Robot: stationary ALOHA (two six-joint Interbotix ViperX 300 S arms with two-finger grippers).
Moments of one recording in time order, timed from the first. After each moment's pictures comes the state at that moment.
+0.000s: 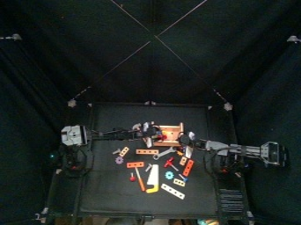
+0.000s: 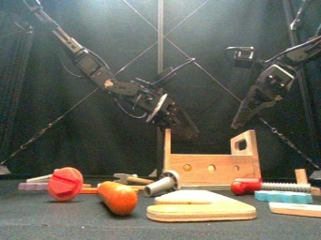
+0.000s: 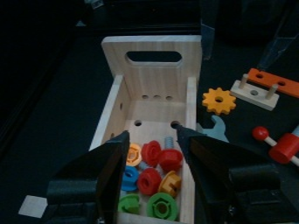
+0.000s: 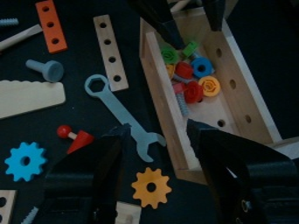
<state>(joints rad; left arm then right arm) 0.30 0.26 0.42 0.18 -0.32 0.01 -0.28 -0.56 1.04 -0.09 0.18 0.03</state>
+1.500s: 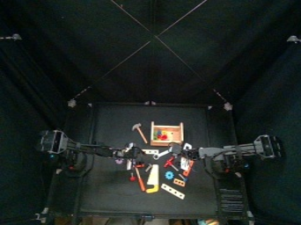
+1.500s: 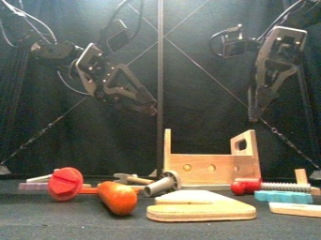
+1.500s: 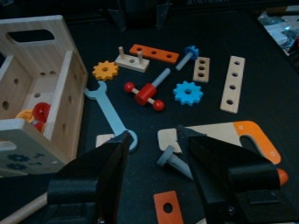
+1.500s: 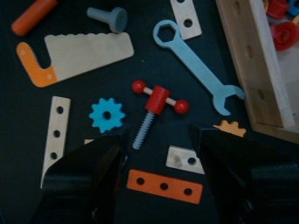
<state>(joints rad) 0.00 -0.09 0.85 0.09 -0.37 0.00 0.06 -0.44 0.81 -0.14 0.64 0.42</state>
